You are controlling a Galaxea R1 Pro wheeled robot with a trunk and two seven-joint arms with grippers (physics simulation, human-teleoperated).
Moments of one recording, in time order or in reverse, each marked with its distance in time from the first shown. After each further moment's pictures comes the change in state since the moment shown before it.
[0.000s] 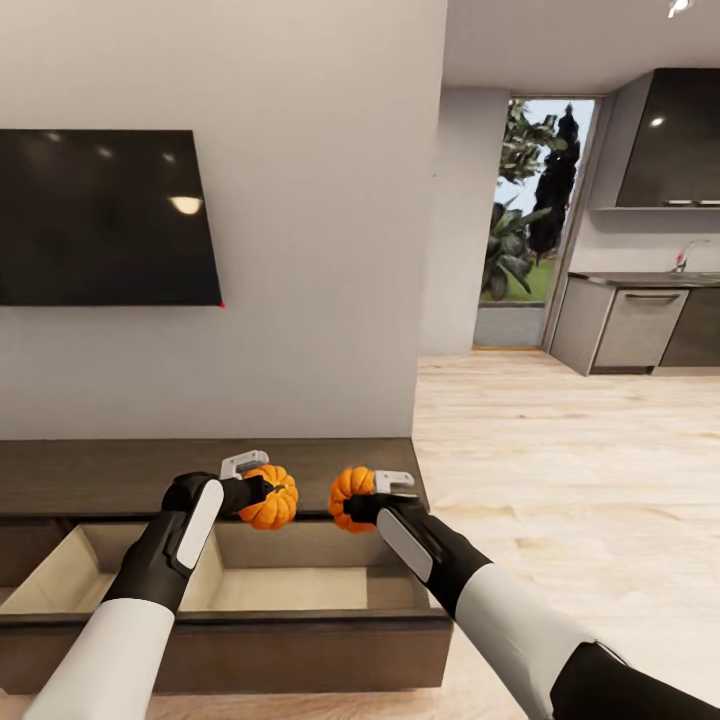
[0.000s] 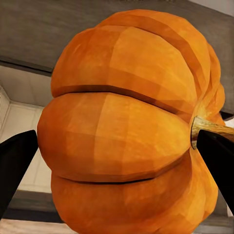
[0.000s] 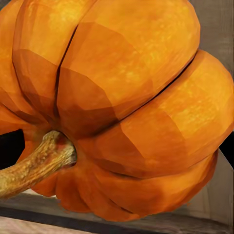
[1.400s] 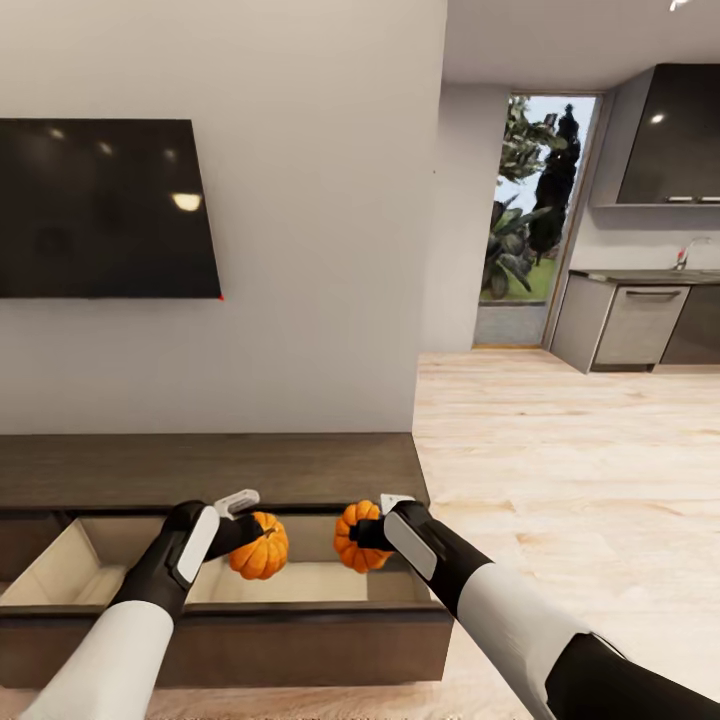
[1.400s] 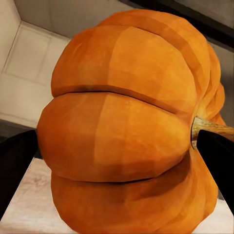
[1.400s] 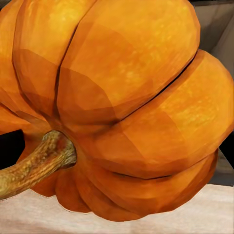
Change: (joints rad) left arm -0.011 0.004 0.101 0.267 -0.015 -0.020 0.011; right arm -0.015 -0.001 0.003 0.108 -0.116 0.156 0.001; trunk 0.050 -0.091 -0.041
